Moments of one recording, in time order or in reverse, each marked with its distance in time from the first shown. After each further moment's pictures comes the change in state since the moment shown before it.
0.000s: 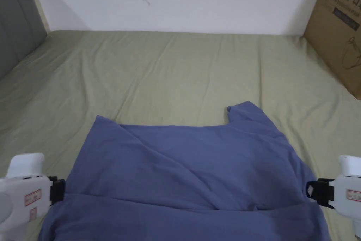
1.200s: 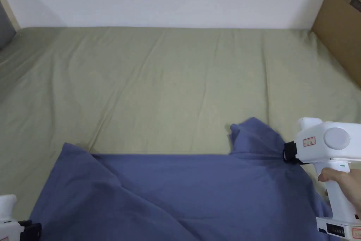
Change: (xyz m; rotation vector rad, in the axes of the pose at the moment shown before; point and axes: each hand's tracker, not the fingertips) left arm -0.004 0.040 -0.099 -0.219 0.052 0.011; right arm 0.026 0.184 -0.221 -0.162 -0.059 0.089
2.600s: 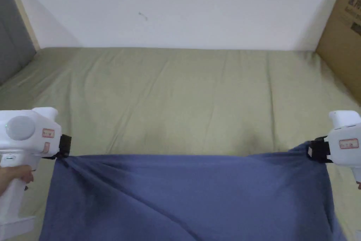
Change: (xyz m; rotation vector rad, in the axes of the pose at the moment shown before) left arm 0.012 0.170 0.006 0.084 0.011 -0.082; right arm -0.017 0.000 0.133 0.176 0.015 0.093
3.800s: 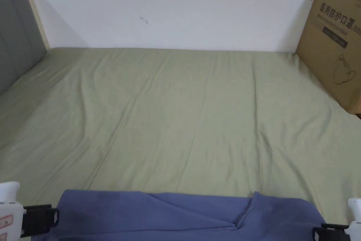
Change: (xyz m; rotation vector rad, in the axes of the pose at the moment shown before) left arm -0.051 -0.238 0.108 -0.030 -0.005 0.103; right arm -0.013 -0.239 0.121 -0.122 -0.044 -0.084
